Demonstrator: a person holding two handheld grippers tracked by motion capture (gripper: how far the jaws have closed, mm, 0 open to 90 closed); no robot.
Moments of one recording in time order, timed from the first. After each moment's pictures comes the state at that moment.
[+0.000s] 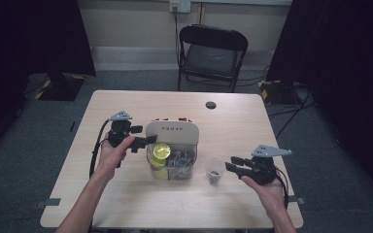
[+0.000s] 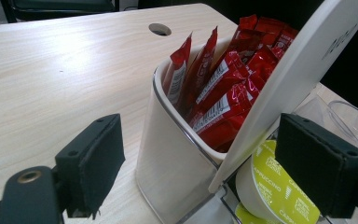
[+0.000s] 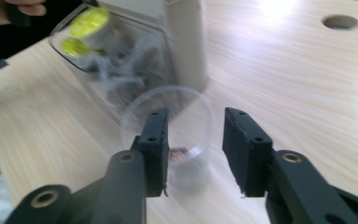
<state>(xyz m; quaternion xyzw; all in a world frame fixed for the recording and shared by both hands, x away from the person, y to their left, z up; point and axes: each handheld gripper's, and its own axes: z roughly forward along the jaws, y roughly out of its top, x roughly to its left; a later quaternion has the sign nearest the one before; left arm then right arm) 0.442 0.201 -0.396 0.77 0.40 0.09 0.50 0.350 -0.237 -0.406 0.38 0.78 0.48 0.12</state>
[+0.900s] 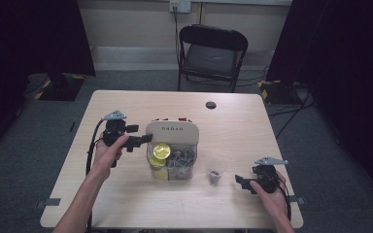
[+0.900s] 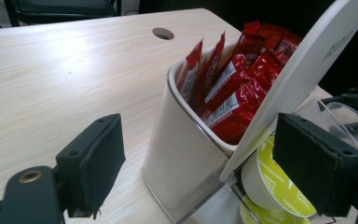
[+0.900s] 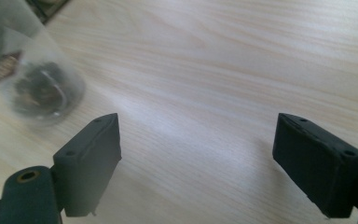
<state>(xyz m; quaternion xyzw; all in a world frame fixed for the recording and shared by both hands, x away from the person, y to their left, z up) 0.441 0.218 -0.392 0.76 0.40 0.09 0.51 0.363 -0.271 -0.485 0.50 0.78 0.35 0.16</state>
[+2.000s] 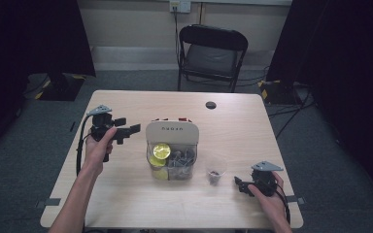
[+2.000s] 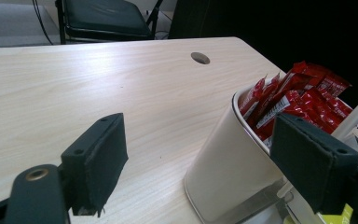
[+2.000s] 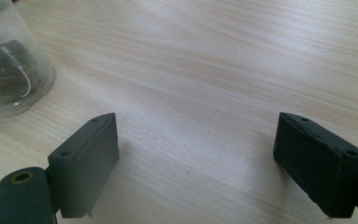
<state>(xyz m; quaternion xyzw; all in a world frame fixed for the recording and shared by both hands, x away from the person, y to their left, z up) 0.452 0.246 -0.390 0.72 0.45 0.12 0.52 0.356 -0.265 -0.500 0.49 0.77 0.34 0.22</state>
